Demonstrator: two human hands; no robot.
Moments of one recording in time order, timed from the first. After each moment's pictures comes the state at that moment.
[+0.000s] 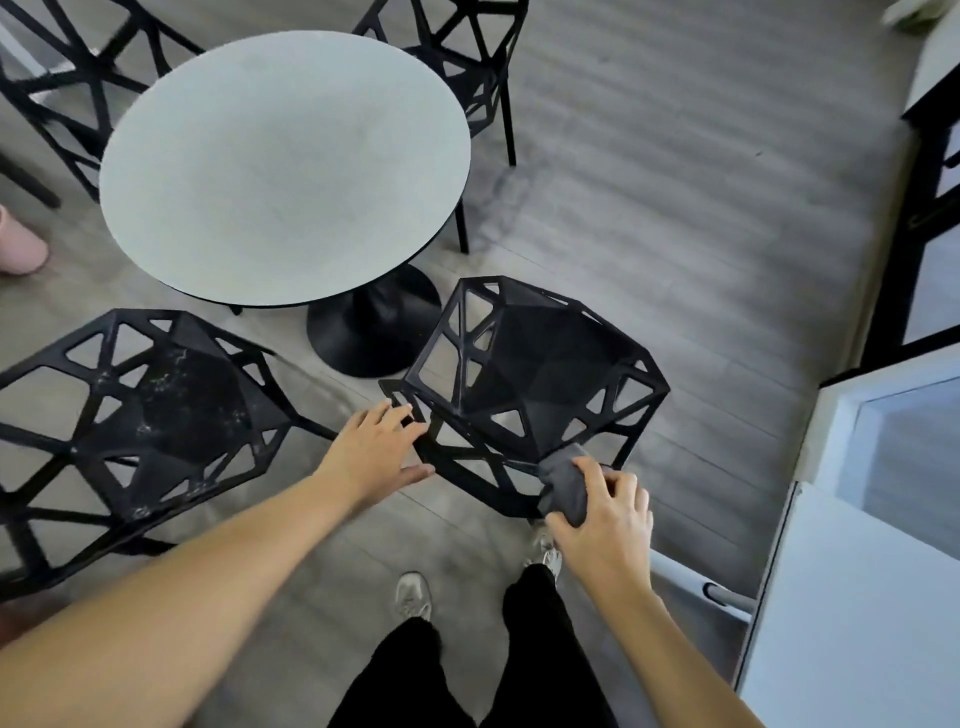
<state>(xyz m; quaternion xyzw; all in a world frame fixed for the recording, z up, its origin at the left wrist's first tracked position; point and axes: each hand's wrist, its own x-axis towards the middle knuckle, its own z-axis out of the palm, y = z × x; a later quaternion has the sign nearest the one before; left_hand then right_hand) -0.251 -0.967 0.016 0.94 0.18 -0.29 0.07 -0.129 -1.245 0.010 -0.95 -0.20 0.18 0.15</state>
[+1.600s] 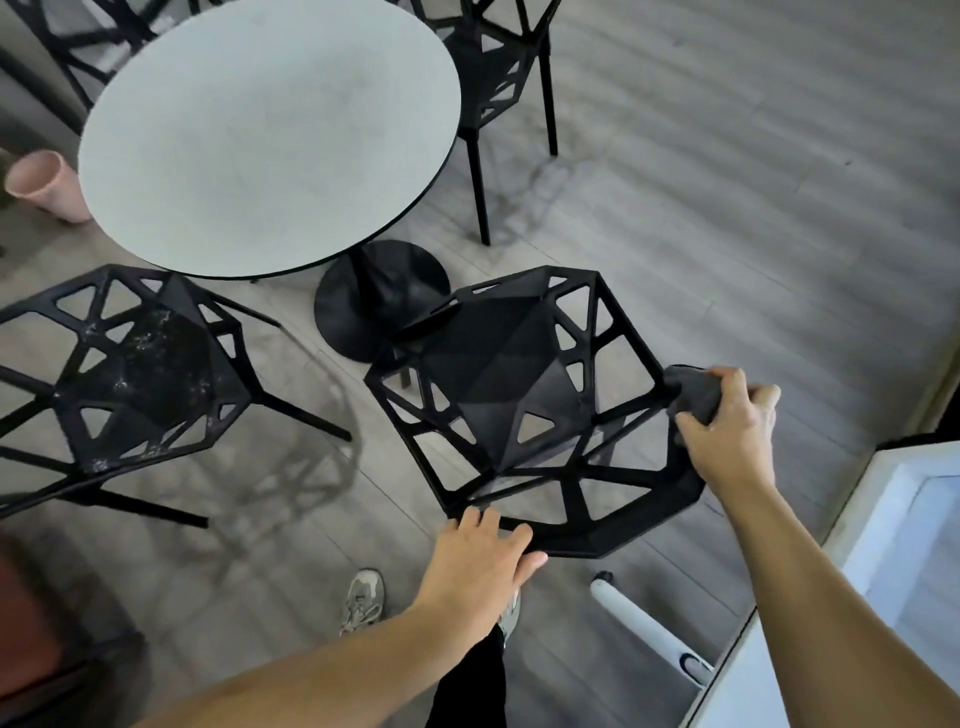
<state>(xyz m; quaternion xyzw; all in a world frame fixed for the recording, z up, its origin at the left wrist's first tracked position) -0.111 -1.204 -0.040 0.95 0.23 -0.21 0.08 0.187 -1.287 -0.048 -0.92 -0.19 0.17 0.30</state>
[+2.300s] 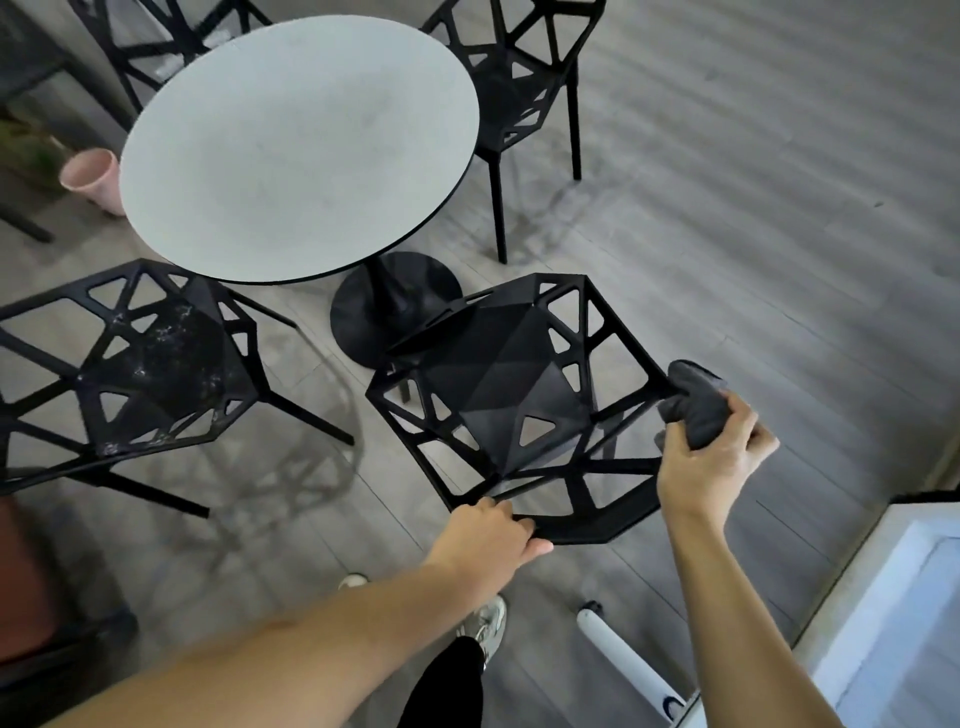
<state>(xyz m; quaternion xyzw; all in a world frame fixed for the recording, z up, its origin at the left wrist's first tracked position) -0.049 -1.188 -0.030 0.94 0.18 -0.27 0.07 0.180 -1.272 -0.058 -0.86 -0.12 0.07 0.49</state>
